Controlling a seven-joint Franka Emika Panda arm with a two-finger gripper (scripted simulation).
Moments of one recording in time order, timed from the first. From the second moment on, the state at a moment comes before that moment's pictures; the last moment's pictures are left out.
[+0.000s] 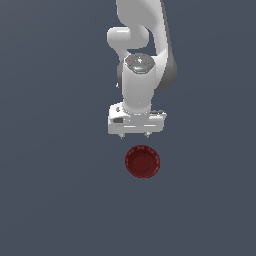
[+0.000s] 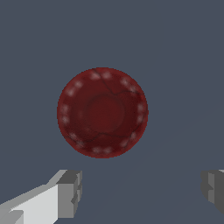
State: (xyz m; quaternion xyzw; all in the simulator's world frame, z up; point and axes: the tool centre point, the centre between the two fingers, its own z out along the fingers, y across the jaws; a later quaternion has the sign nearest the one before) arm 0.004 0.027 0.181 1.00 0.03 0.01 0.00
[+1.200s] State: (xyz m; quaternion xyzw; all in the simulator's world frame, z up) arm 0.013 0.006 0.190 1.00 0.02 0.02 0.00
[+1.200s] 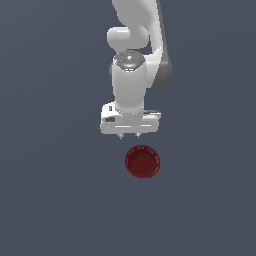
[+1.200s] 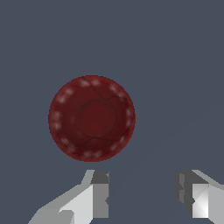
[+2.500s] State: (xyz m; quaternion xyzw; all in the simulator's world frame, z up) arm 0.053 0.014 0.122 0.97 0.21 0.02 -0.13
